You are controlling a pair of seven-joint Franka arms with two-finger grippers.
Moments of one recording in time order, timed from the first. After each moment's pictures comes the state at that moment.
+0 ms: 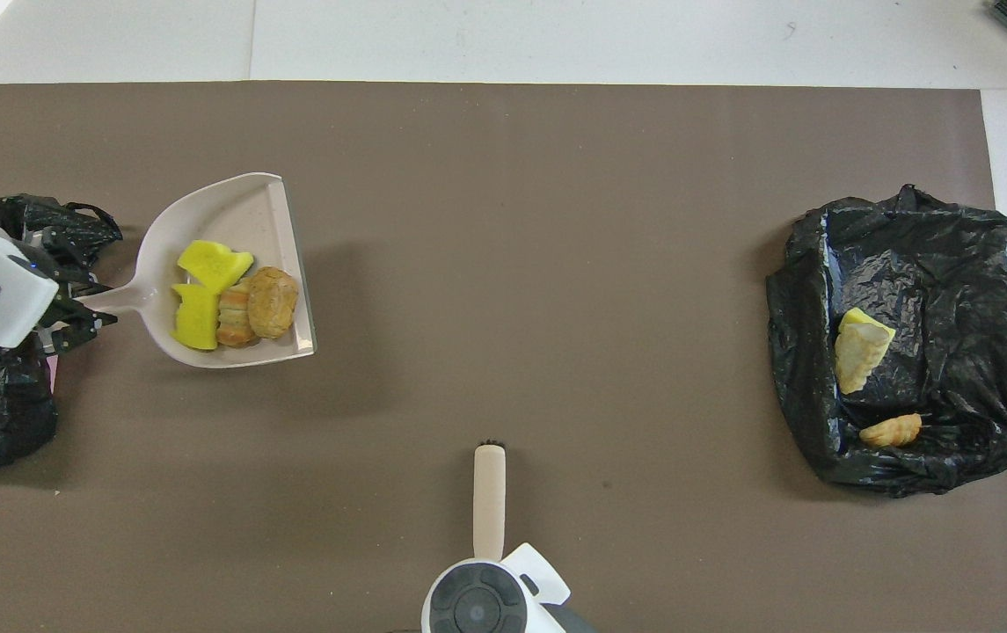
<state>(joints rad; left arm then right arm) 0.17 0.06 -0.01 -1.87 -0.06 1.95 1.61 0.77 -0.11 0.22 -2.37 0.41 2.02 0.84</state>
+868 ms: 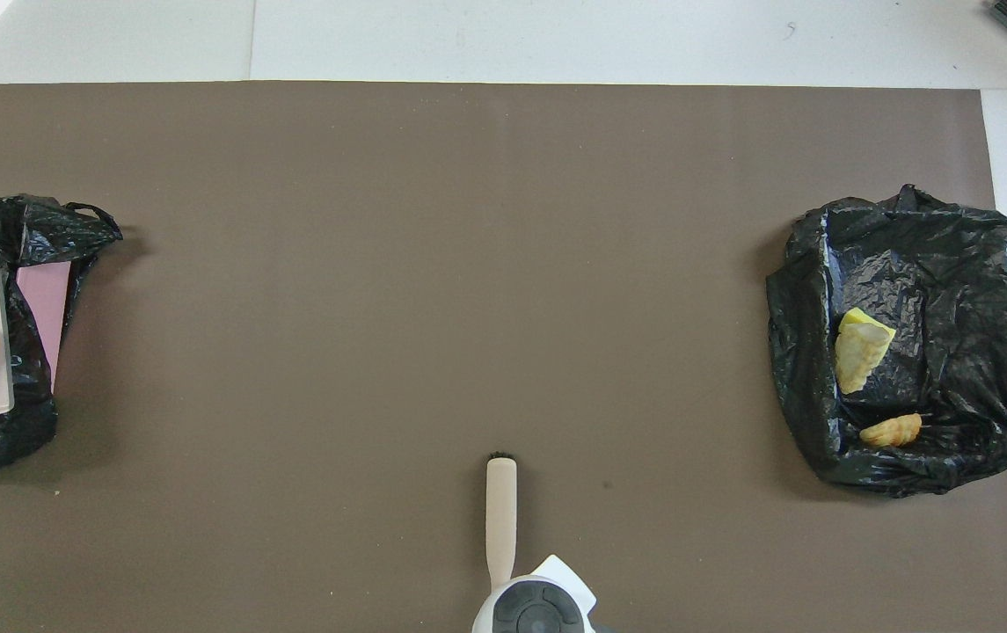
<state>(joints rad) 0.53 0.16 0.00 -1.69 0.19 1.97 1.89 0.77 -0.11 0.22 -2.45 0.47 2.13 0.74</state>
